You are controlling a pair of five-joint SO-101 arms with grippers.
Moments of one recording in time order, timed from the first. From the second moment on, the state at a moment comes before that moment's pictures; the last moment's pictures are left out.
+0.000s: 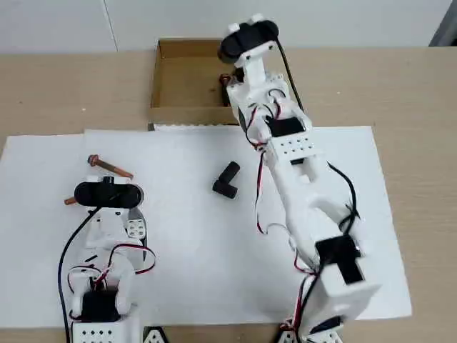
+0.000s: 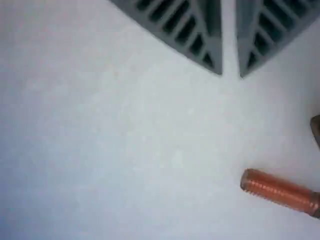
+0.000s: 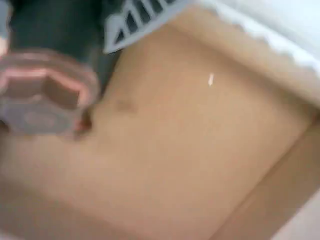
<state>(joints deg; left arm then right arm) -5.7 -103.5 95.9 55.3 -0.1 -17.8 11.7 1.2 20.7 6.3</state>
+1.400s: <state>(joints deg) -5.7 -103.5 95.9 55.3 -0.1 -22.4 44.1 -40.3 40.0 16.9</state>
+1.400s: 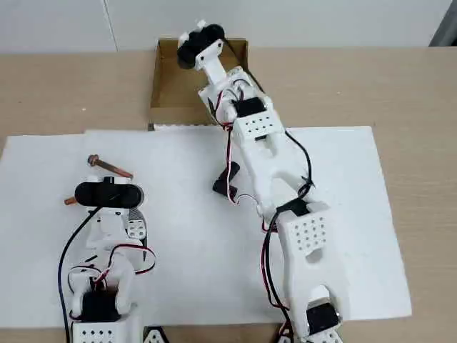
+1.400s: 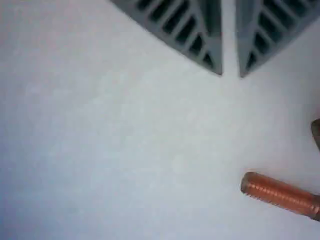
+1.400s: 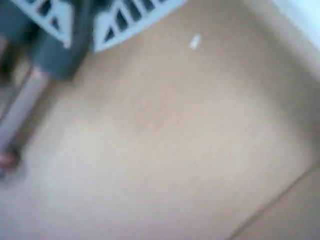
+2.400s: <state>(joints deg) -5.7 -103.5 95.9 55.3 -0.1 -22.5 21.2 -37.5 95.6 17.0</state>
